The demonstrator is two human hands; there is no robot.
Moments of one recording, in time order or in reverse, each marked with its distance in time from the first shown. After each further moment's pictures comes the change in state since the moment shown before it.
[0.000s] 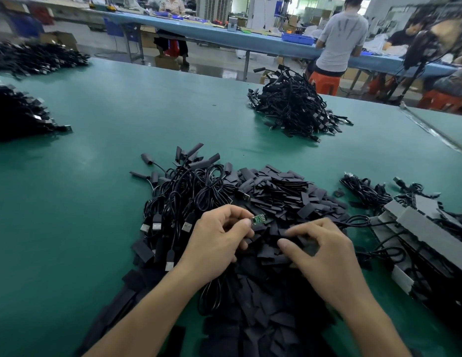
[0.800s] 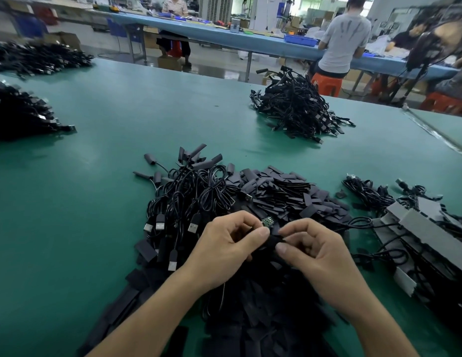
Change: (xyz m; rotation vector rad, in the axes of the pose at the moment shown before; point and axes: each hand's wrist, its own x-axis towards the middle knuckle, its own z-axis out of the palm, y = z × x) left_hand -0.006 -0.001 0.000 0.062 -0.144 0.133; right_hand 0.000 -0.012 0.000 0.613 -0.248 0.043
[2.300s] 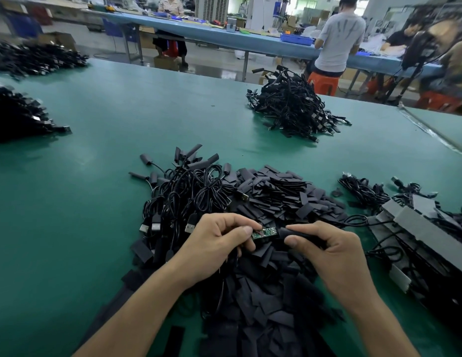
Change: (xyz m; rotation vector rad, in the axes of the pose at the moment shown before) left_hand 0.002 0.007 -0.012 -0.139 -0.065 -0.130; right_hand 0.004 0.012 -0.014 -0.216 0.215 -0.218
